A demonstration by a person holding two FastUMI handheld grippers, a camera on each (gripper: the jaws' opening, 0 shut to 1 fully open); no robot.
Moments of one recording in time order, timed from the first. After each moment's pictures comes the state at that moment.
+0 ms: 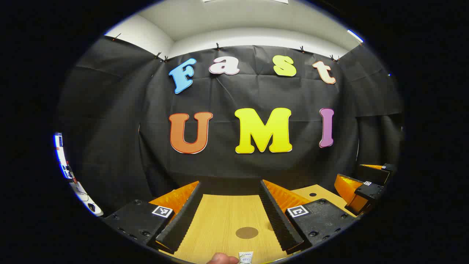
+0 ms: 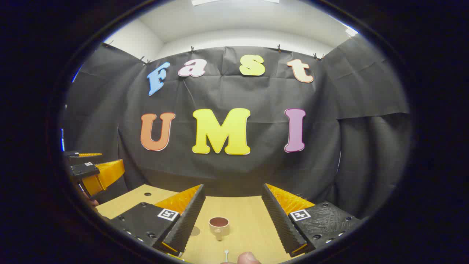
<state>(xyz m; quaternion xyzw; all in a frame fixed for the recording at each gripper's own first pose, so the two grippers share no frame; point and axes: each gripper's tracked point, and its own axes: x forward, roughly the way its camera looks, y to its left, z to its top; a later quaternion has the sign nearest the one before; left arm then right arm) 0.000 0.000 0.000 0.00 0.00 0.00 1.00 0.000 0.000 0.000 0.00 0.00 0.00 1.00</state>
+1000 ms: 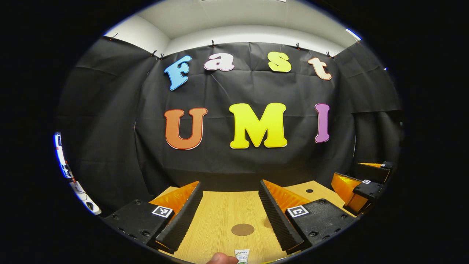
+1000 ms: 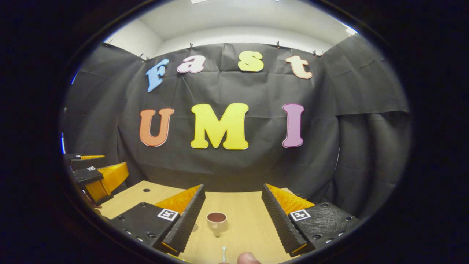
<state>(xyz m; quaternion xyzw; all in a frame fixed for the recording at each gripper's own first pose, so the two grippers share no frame) -0.005 -0.020 -0.013 0.01 0.02 -0.01 1.00 -0.007 -0.010 -0.014 0.00 0.02 0.00 1.00</state>
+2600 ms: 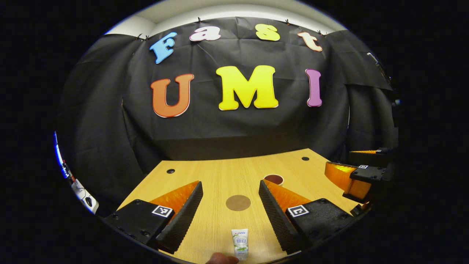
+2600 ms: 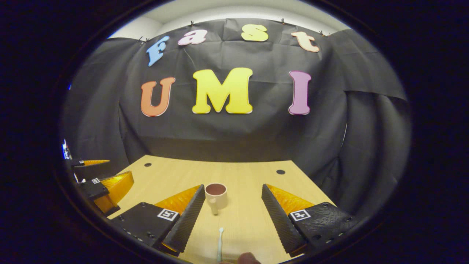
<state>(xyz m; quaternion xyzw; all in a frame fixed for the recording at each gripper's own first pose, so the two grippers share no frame) -0.020 -0.045 -0.138 0.03 0.16 -0.05 0.98 -0.001 -0.016 -0.129 -0.01 0.18 0.02 0.98</state>
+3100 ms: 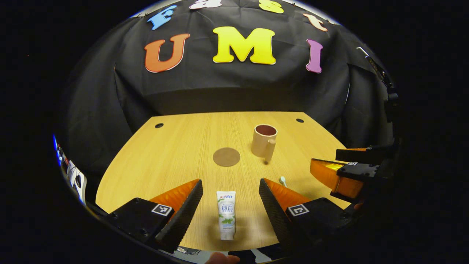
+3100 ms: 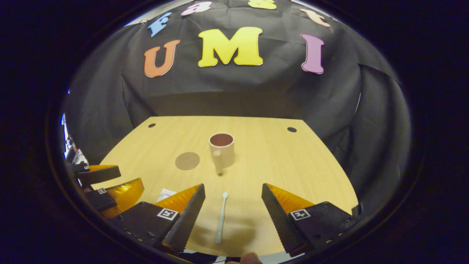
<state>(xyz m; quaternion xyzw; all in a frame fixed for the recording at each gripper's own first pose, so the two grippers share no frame) -0.070 -0.062 -0.244 0.00 0.32 -0.06 0.94 -0.027 -0.002 -0.228 -0.02 0.33 0.06 0.94</state>
